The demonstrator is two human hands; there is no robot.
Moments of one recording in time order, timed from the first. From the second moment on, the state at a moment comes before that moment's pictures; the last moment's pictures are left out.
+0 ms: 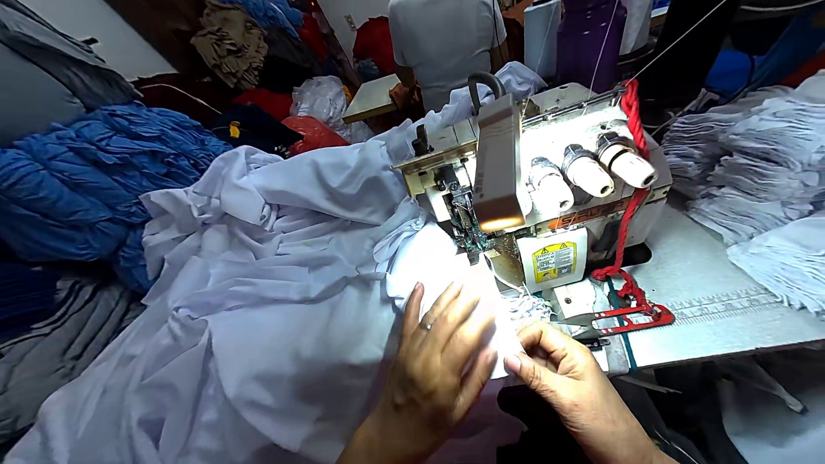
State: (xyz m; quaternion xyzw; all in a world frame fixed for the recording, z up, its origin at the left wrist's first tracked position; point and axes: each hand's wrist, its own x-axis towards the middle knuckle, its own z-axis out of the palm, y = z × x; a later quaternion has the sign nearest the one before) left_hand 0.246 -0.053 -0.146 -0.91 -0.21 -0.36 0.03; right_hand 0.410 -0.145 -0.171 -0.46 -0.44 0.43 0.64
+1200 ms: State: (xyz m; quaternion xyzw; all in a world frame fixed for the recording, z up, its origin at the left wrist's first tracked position) left_hand 0.239 -0.077 -0.176 -0.88 -0.14 -0.44 0.06; right_hand 0.411 -0.164 -0.167 -0.40 -0.52 0.41 0.63
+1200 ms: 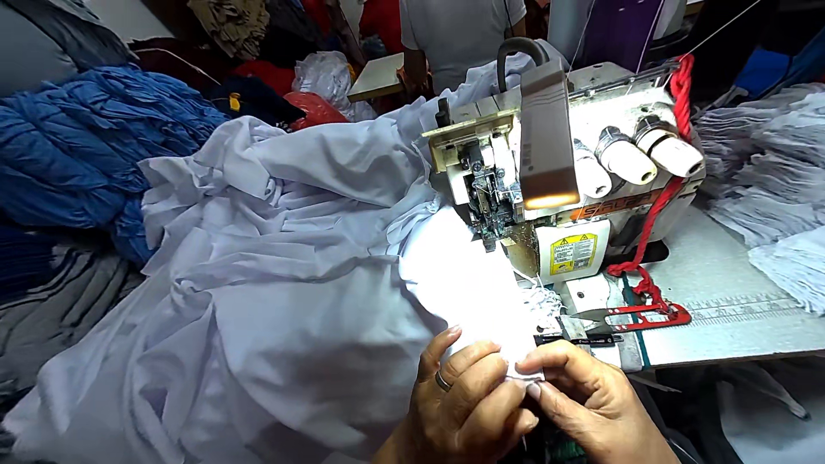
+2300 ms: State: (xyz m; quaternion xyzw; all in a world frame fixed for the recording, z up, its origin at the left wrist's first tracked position) left_hand 0.269 0.047 -0.111 -0.88 -0.38 -0.28 0.10; right_hand 0.428 -0.111 -0.173 -0.52 -0.67 -0.05 0.53
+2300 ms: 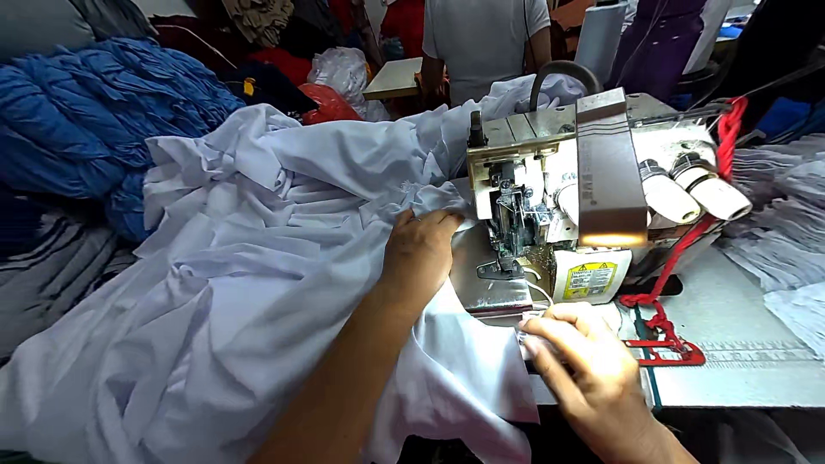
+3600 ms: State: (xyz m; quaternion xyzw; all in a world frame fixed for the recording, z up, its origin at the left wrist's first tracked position) left_hand 0.259 0.002 -0.126 -0.89 -0.38 -0.27 0.02; right_hand 0.427 -0.106 -0.180 -0.58 -0.66 -0.15 0.45
